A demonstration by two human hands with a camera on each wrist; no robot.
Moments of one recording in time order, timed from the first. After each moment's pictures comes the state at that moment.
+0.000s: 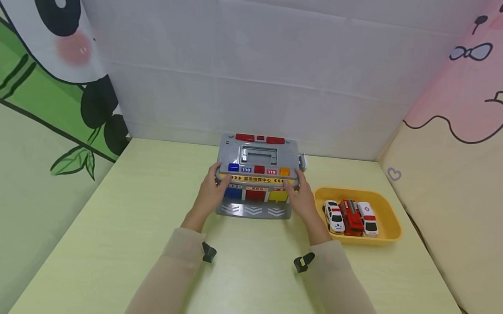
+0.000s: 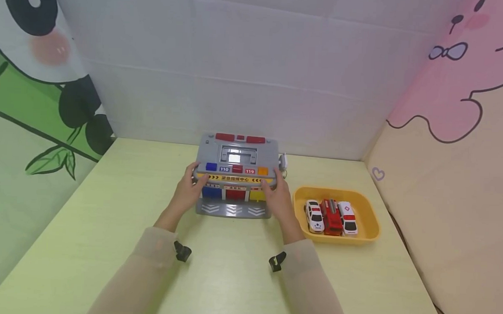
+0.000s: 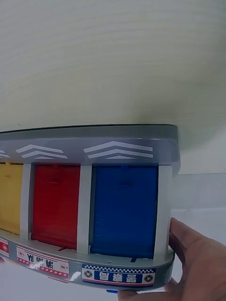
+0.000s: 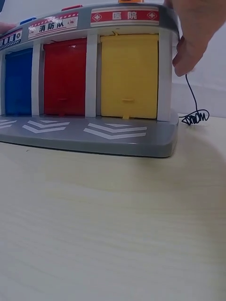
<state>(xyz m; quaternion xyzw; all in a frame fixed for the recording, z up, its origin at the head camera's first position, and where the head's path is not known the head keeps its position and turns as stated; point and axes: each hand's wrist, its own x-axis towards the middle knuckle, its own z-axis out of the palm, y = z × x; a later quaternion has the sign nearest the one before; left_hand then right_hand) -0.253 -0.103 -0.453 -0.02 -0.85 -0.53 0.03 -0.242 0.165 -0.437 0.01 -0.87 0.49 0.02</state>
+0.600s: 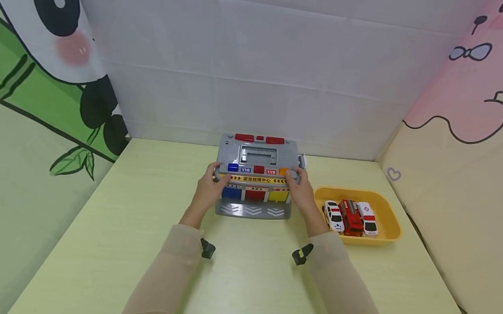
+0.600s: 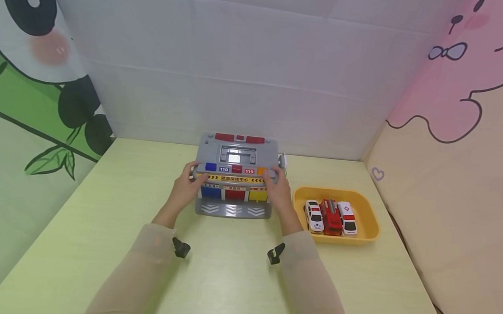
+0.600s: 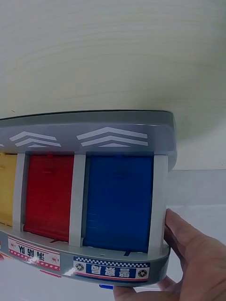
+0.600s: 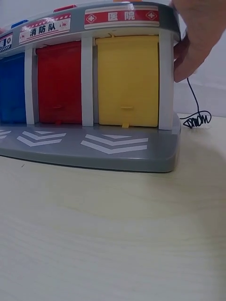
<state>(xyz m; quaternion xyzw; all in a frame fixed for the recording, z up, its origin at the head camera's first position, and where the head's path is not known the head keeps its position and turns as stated) -0.258 -0.109 -0.446 -0.01 -0.84 -0.54 0.01 -0.253 0.161 -0.424 -0.06 -0.84 0.53 -0.01</state>
